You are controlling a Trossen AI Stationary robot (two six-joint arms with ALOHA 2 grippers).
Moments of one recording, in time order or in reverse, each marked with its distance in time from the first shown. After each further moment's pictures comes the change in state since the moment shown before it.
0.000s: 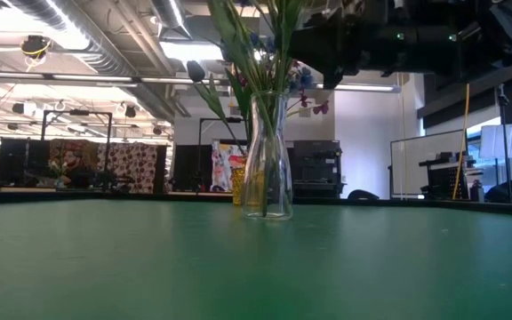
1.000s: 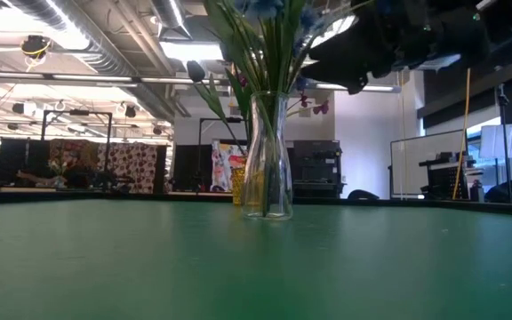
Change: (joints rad) left arm 0.000 0.000 0.000 -0.005 0.000 0.000; right arm 0.002 -0.249 0.001 -0.529 -0.012 0.060
